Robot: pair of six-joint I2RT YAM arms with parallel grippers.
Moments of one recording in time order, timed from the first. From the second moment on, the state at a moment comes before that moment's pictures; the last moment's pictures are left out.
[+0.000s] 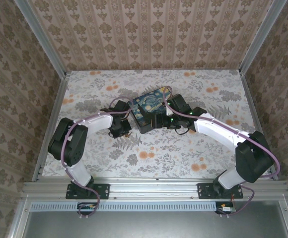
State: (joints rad) left arm -0.53 1.73 0.99 -0.58 0.06 -0.85; right arm 0.57 1.50 1.07 -0.49 -0.23 0.55
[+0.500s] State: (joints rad) left arm -0.52 1.68 1.00 -0.60 0.07 -0.83; right arm 0.59 1.49 1.06 -0.47 -0.26 0.55
